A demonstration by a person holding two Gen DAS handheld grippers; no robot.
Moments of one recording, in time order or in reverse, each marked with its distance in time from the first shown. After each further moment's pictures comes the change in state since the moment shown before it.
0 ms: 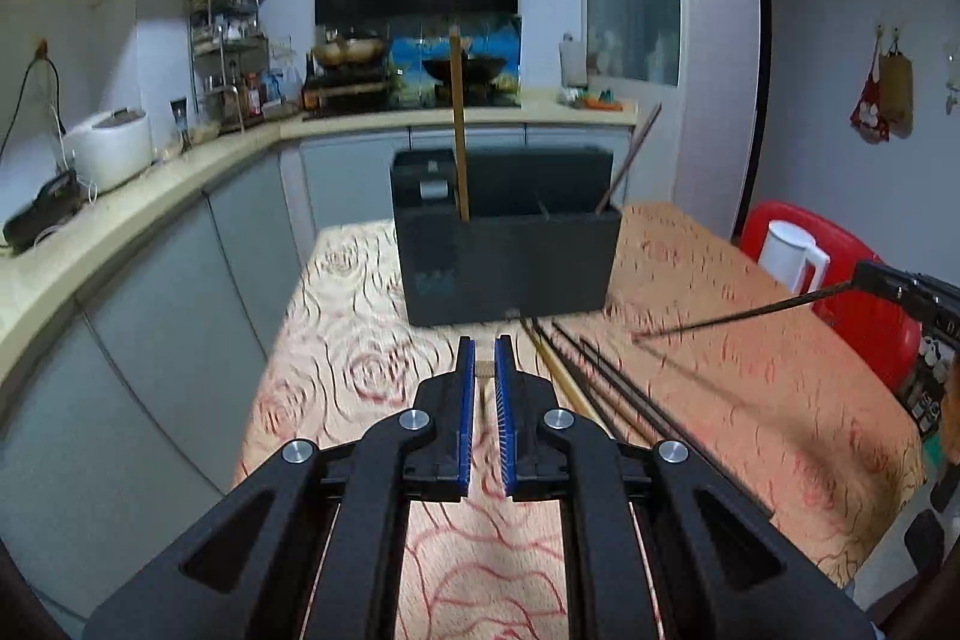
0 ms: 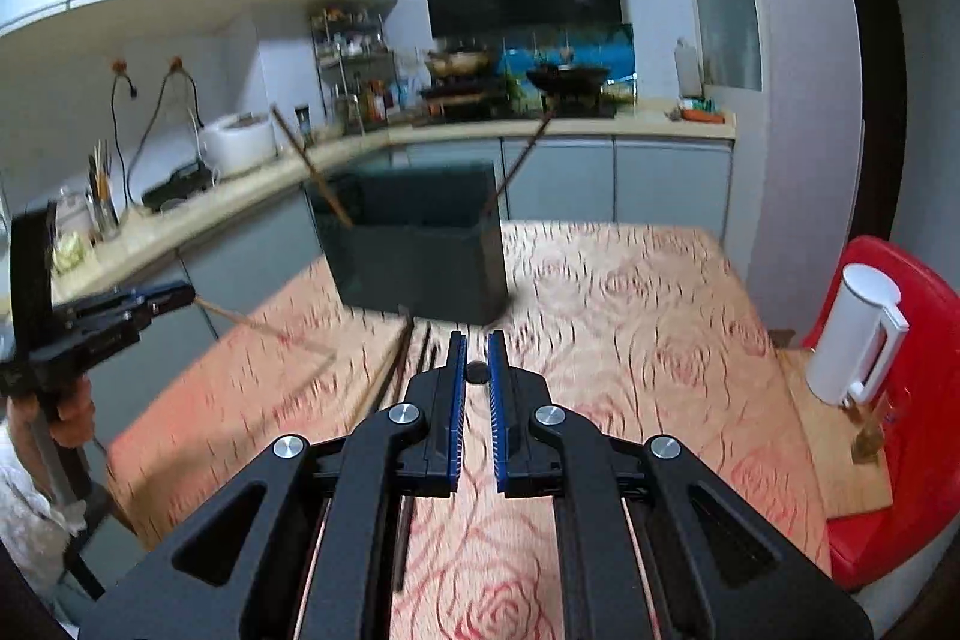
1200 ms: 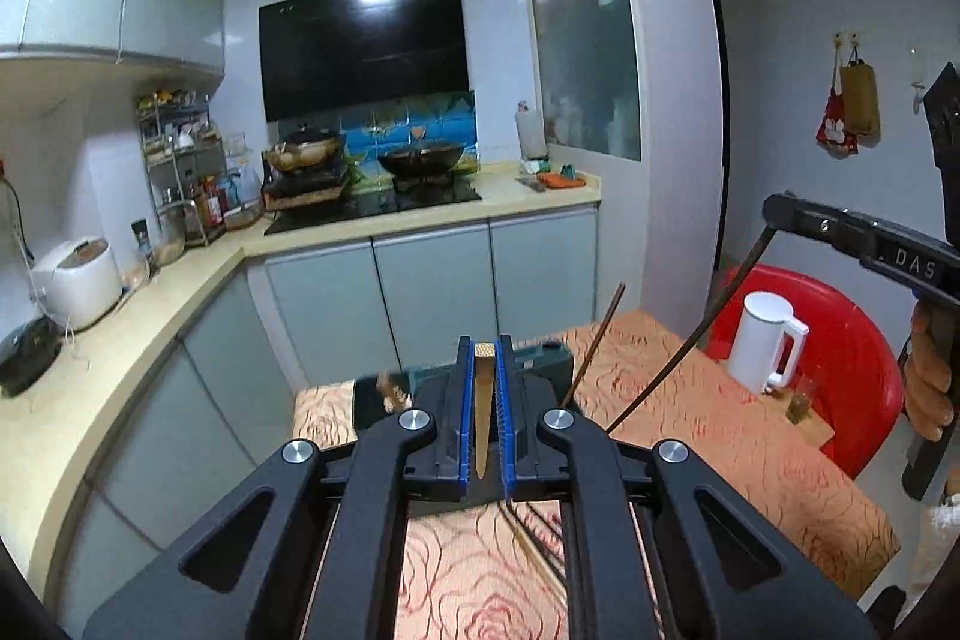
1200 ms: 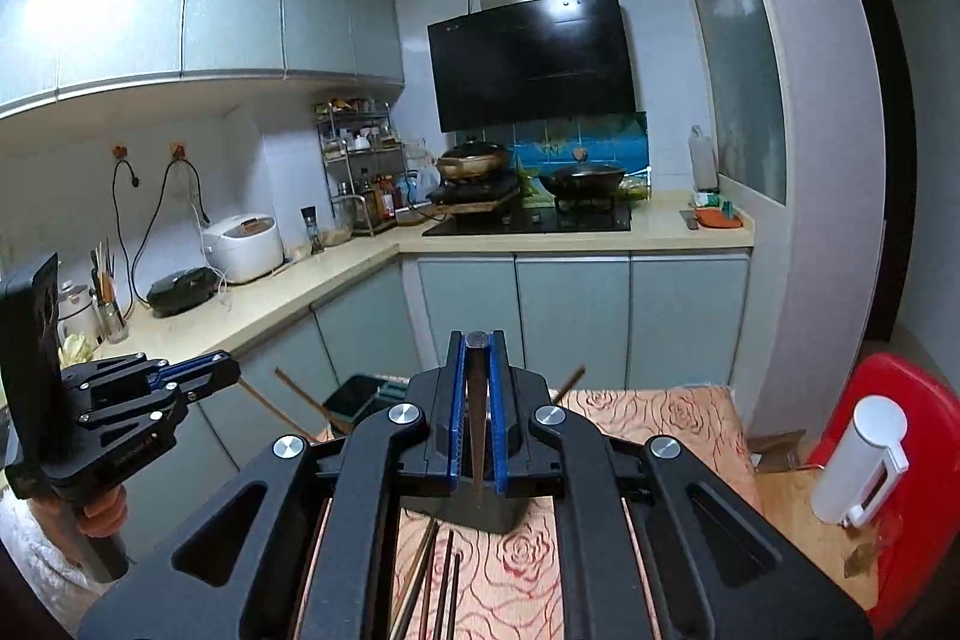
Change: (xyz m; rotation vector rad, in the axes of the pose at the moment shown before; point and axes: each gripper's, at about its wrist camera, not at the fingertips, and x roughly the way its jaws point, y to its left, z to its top) left arm -0.002 -0.040 0.167 0.122 -0.127 -0.055; right arm 0.015 0.008 0.176 0.001 -0.157 0.022
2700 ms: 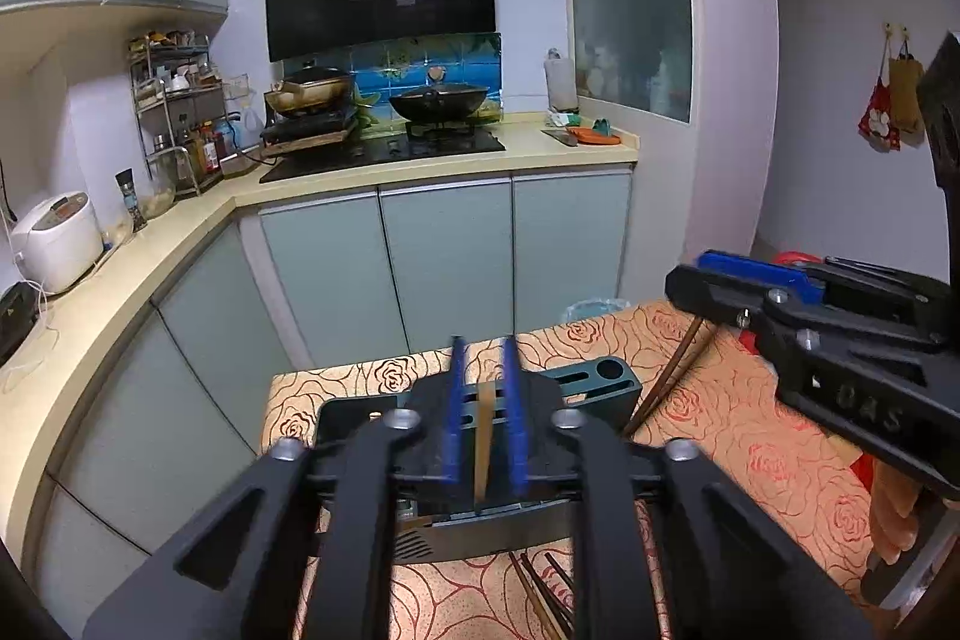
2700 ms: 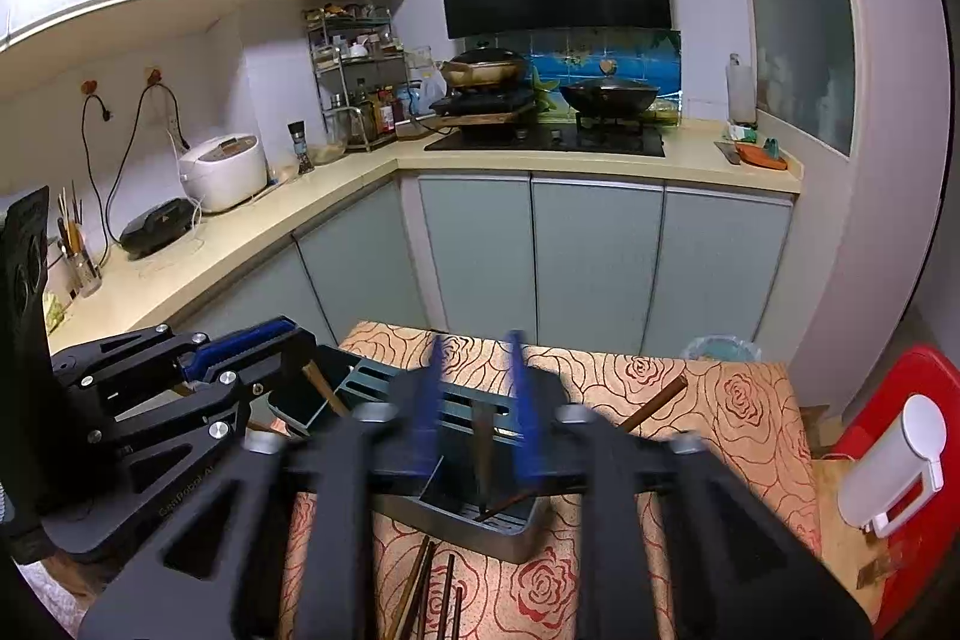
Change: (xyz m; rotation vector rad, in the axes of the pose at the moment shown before) left arm 0.129 0.022 0.004 -0.067 0.129 0.037; right arm 0.145 0.020 -0.008 -0.018 0.205 0.002
